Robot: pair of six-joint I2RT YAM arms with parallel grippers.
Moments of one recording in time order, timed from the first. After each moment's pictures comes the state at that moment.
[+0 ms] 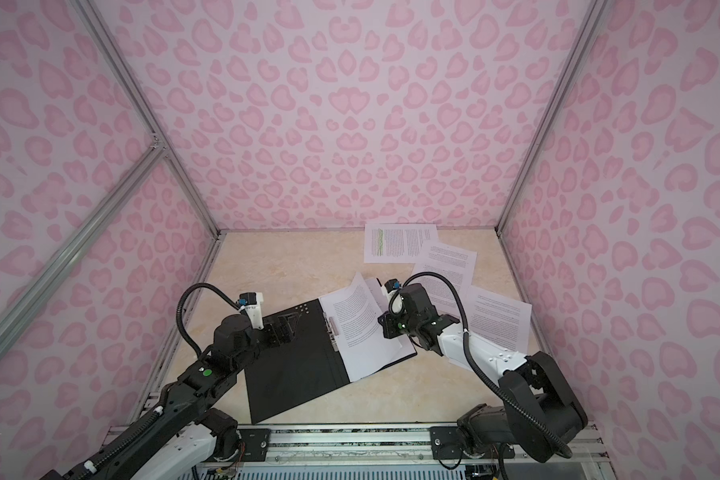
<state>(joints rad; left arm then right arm) -0.46 0.77 0.42 -0.12 -0.05 -0.56 0.51 1.37 0.70 -0.12 -0.30 0.28</state>
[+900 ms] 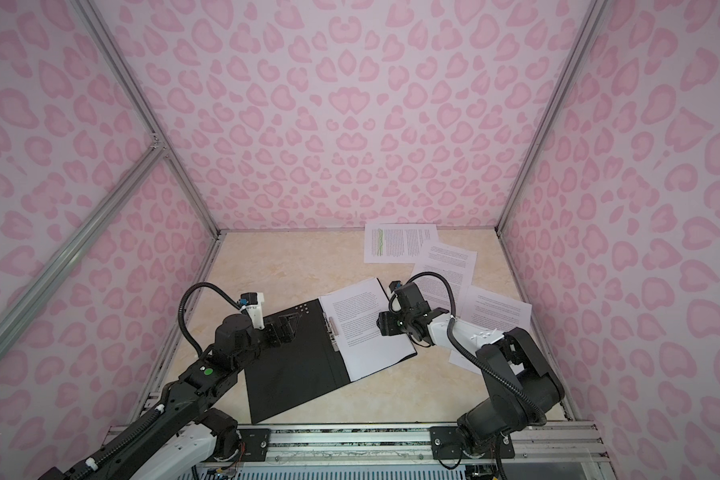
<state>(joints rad) -0.46 0.79 0.42 -0.12 -0.05 -0.56 0.49 1.53 0.76 -0.17 -0.15 0.32</state>
